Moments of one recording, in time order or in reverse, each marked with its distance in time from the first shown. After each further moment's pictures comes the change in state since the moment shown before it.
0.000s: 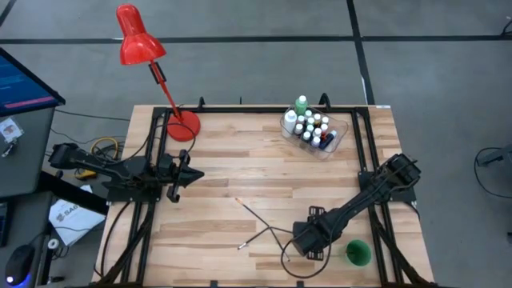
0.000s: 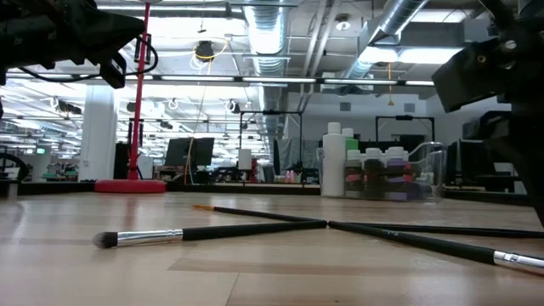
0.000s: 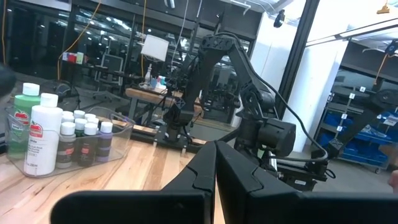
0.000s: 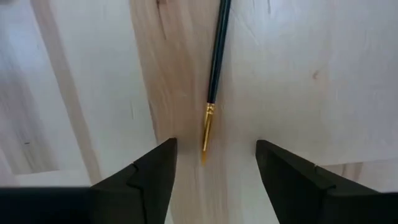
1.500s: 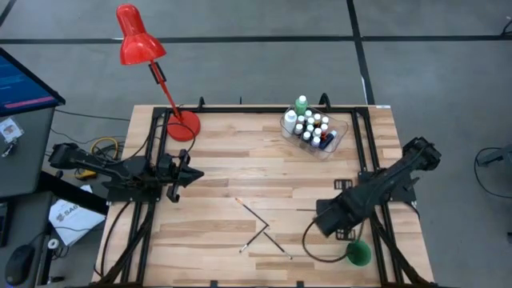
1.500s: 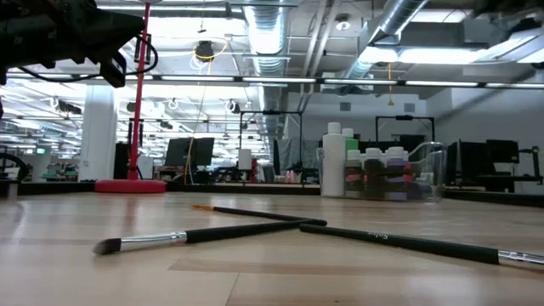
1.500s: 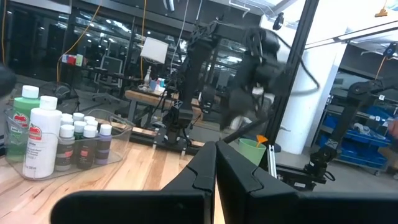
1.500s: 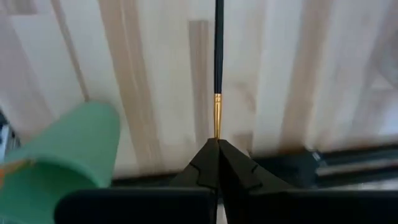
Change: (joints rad) left arm 0.000 0.004 0.000 0.014 0.000 0.000; right arm -0.023 -0.271 0.303 -0.792 0.010 -0.094
